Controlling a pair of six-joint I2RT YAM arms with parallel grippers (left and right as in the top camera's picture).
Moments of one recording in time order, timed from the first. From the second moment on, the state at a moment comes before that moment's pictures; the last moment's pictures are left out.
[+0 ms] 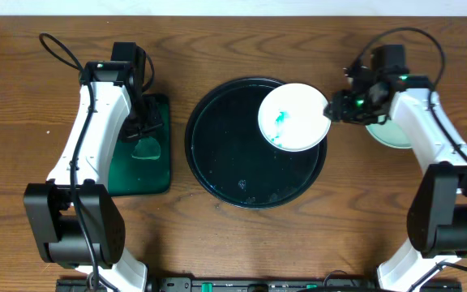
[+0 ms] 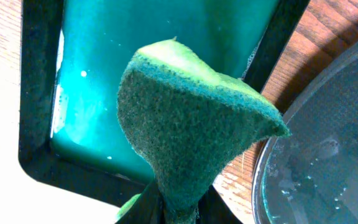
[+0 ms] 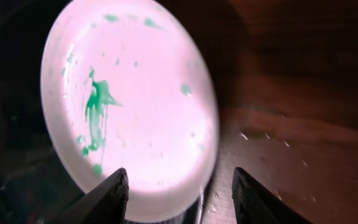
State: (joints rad) left arm -0.02 1.79 1.50 -1.23 -0.07 -0.43; right arm 0.05 1.86 1.36 -0.74 -0.33 0.12
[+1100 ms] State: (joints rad) left arm -0.02 1.79 1.50 -1.22 -0.06 -0.41; right arm 0.11 1.99 1.33 -0.61 -0.23 0.35
